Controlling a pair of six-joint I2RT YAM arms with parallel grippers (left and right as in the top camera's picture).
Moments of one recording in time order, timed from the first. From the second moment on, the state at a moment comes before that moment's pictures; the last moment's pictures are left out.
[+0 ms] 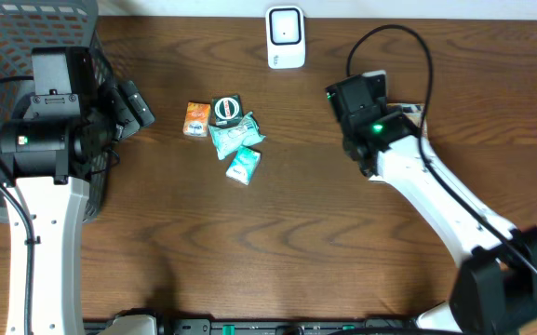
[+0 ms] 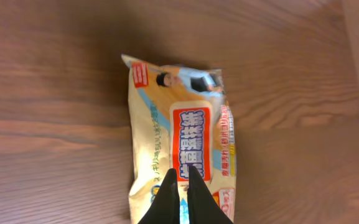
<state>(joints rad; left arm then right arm) 0.04 1.36 1.56 -1.15 -0.08 -0.47 0.44 1.68 1.28 -0.72 0.67 0.21</state>
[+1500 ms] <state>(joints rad) 0.04 1.36 1.56 -1.15 -0.08 -0.47 -0.28 2.23 1.35 -0.74 -1.00 -0.13</state>
